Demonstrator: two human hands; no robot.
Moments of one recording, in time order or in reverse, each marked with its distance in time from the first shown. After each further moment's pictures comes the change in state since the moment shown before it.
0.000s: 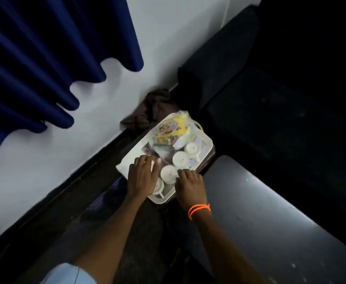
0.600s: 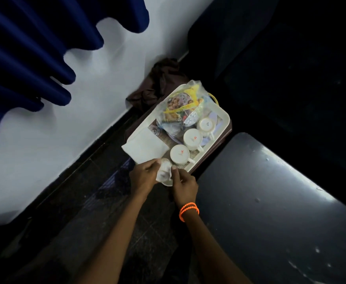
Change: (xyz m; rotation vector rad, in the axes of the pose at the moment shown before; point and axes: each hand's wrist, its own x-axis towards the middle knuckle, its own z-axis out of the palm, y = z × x) left_hand -0.037 -0.039 0.038 -0.734 -0.140 -0.648; right_hand -0.032 -0.050 0.076 0.990 0.042 0.710
